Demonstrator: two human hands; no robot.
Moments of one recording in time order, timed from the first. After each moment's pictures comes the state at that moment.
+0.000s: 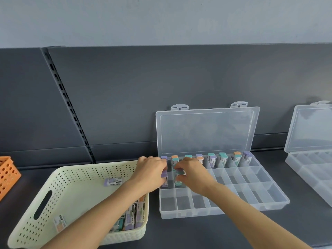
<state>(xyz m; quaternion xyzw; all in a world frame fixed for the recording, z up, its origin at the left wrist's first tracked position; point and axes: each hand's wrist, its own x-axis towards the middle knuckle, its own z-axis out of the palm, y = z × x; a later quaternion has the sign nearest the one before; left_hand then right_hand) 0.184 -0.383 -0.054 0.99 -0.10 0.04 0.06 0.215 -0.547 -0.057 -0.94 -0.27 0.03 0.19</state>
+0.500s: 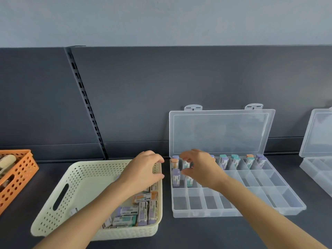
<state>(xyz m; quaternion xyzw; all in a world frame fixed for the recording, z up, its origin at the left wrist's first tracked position) 0.144 -0.340 -0.020 0.98 -0.05 0.06 0.20 0.203 -0.532 -0.020 -0.93 -0.27 0.02 0.26</state>
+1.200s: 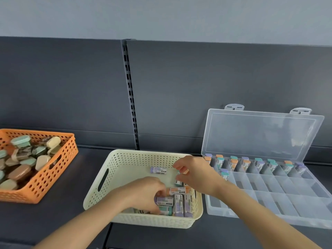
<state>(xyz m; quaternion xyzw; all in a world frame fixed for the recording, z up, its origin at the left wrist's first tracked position) 0.087 -0.259 -0.054 0.97 -0.10 -0.19 0.13 0.161 -0.436 -0.024 -0.89 -0.38 0.07 0.24</state>
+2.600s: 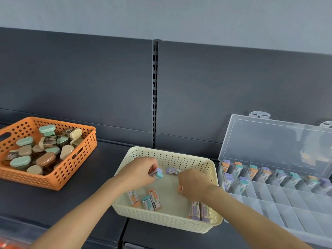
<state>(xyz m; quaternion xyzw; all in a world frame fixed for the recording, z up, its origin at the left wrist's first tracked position) 0.081 -0.192 -0.051 0.97 0.05 -0.01 0.23 0.152 -0.376 -0.055 -0.93 -0.35 0.14 -0.02</state>
